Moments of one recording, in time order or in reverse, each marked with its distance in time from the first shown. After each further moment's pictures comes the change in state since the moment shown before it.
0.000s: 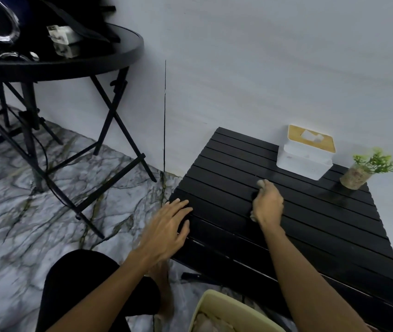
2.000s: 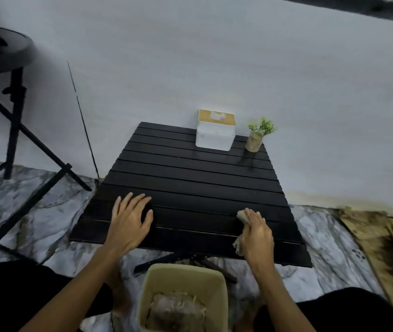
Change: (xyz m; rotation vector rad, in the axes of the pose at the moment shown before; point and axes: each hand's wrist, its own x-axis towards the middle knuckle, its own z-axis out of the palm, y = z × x) left_hand -0.001 0.069 0.030 0.037 -0.071 0.016; right_hand -0.158 0.123 -0.150 -0.147 0.103 0.098
